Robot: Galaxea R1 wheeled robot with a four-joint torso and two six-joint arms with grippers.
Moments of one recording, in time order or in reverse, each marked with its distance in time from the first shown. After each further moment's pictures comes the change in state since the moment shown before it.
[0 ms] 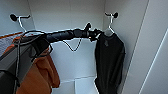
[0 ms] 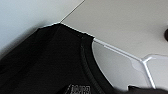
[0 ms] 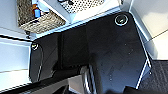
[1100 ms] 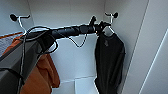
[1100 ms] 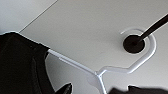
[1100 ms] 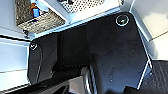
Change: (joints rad) left arm -0.048 0.086 -0.043 -0.021 -0.163 0.000; right arm 0.004 0.056 -0.077 0.000 -0.010 0.000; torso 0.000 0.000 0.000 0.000
